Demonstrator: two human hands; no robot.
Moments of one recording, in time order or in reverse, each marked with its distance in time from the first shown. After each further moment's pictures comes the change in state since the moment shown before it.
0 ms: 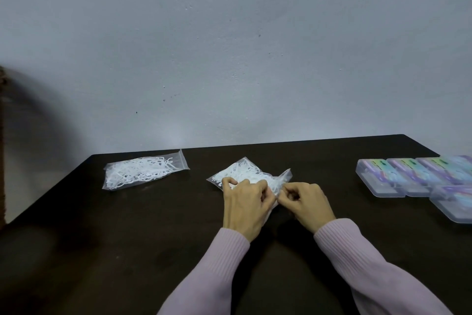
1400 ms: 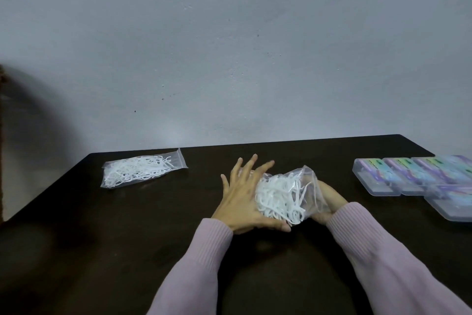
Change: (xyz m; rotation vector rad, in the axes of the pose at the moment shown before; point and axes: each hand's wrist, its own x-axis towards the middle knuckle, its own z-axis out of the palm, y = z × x) left_hand 0.006 -0.023 -0.005 -0.307 -0.454 0.075; right_hand 0.028 0.030 -0.010 1.038 -0.247 0.775
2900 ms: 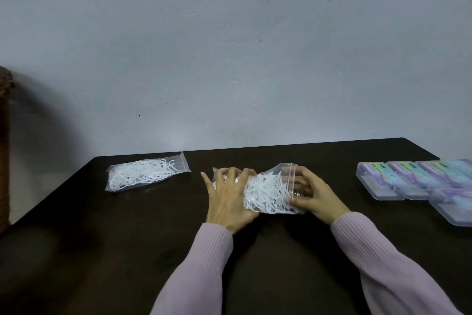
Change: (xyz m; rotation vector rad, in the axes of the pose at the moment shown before) left_hand 0.000 -0.018 -0.002 0.408 0.235 -0.145; right_hand -0.019 0.000 0.001 -0.542 -0.142 -0.553
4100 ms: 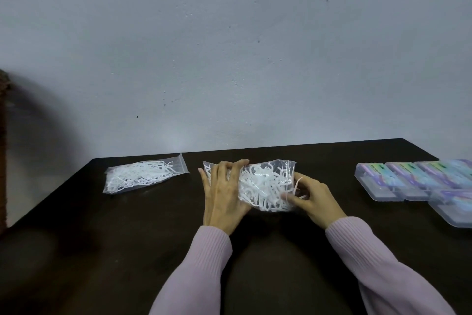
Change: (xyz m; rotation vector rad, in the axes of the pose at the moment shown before) left_hand 0.002 0.001 0.000 -0.151 0.285 -0.012; right_hand -0.007 -0.010 0.008 -0.275 0.115 -0.083
